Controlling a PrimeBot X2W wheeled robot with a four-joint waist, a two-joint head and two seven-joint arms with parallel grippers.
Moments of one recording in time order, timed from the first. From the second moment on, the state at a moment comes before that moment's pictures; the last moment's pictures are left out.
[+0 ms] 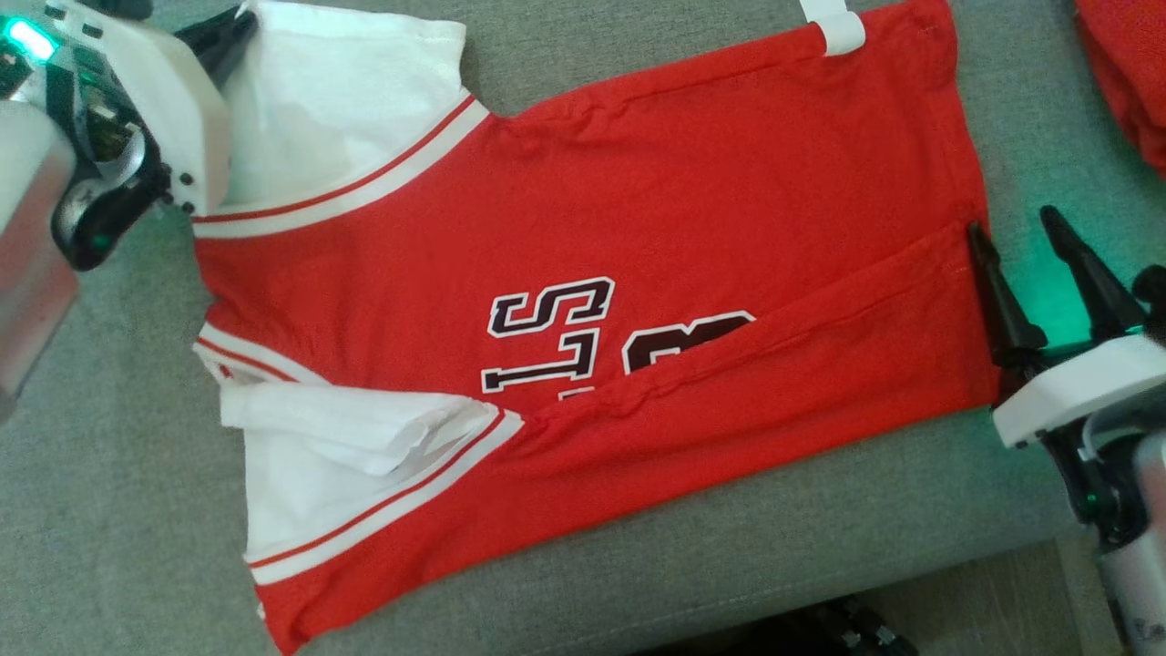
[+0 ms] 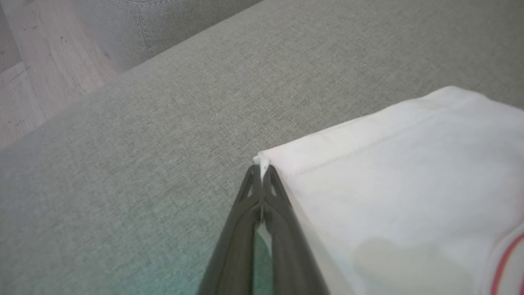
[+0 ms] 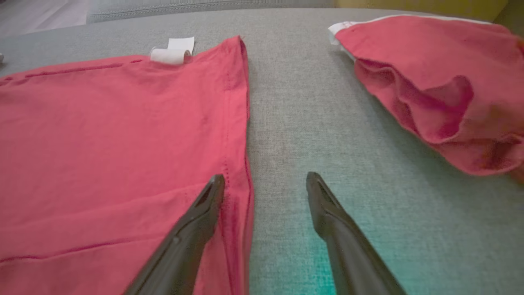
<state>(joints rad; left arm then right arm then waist) -1.19 0.62 -1.07 0.59 -0.91 -0.13 0.36 -0.24 -0.35 0.11 0.15 0.39 0.12 0.04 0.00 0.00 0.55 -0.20</state>
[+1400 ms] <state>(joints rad) -1.45 0.62 -1.32 0.58 -0.95 -0.13 -0.03 -0.84 -0.42 0.30 0.56 0.56 0.12 0.06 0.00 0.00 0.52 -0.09</state>
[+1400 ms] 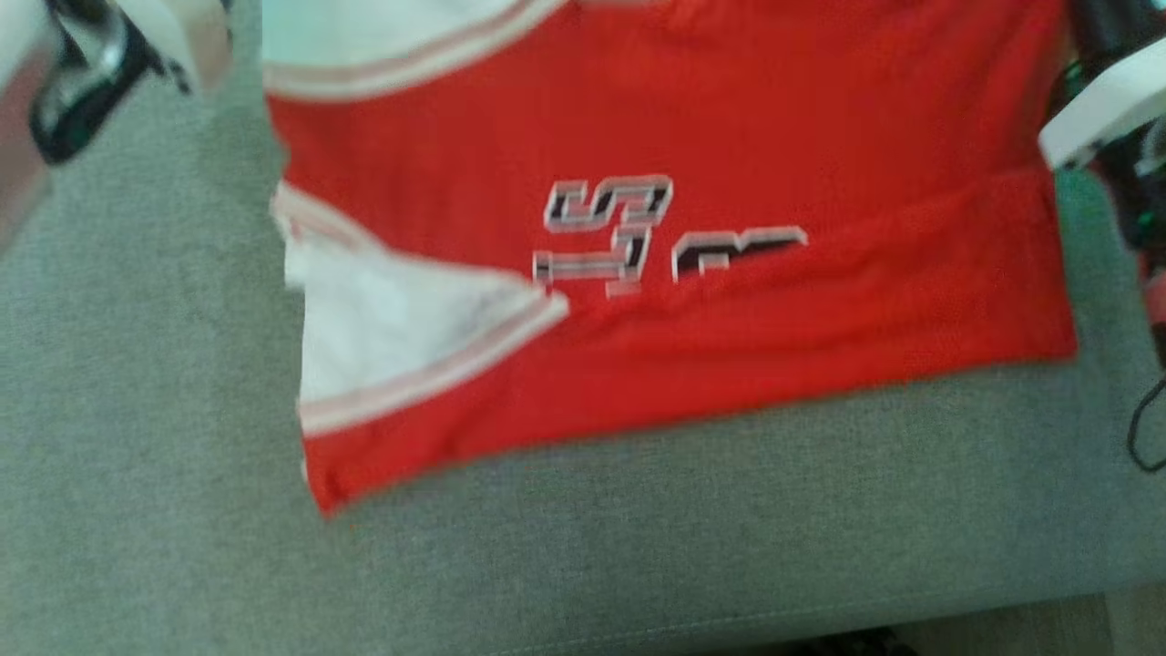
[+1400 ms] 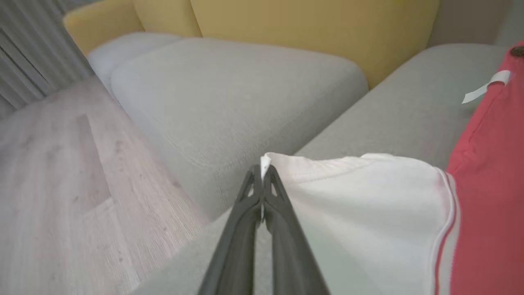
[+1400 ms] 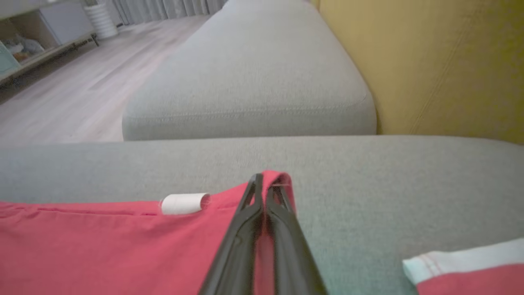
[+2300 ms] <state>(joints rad) -0.99 0.81 -1.33 0.13 -0.83 -0.02 -0.11 -0.36 -0.52 0.13 0.35 0.66 0.12 0.08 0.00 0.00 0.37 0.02</state>
